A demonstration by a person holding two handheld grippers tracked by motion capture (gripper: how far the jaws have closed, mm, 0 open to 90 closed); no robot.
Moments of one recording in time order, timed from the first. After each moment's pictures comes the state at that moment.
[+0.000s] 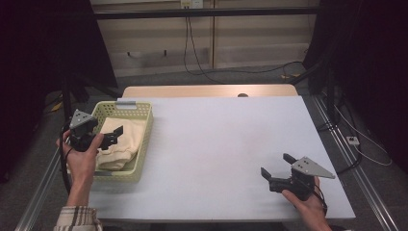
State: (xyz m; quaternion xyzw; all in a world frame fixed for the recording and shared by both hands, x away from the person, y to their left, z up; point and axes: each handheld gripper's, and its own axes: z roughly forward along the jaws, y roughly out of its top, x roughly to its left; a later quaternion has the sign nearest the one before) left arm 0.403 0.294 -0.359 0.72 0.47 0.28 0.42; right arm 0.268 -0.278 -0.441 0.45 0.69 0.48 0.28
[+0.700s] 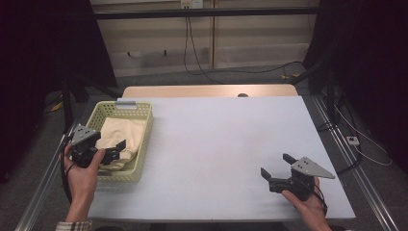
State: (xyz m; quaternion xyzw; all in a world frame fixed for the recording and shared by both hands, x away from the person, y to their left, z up) left arm 0.367 0.286 -0.373 0.73 0.47 0.27 0.43; right arm 0.267 -0.277 -0.440 0.45 0.69 0.49 0.28
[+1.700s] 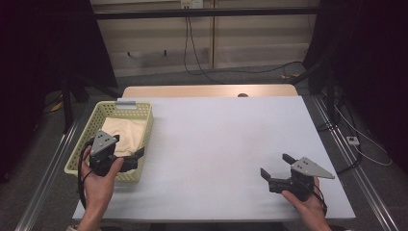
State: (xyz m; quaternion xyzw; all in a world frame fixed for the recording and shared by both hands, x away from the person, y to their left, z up) left arm 0.344 0.233 -0.364 0.75 0.41 0.26 0.45; right arm 0.267 -0.276 -0.440 0.45 0.69 0.49 0.28
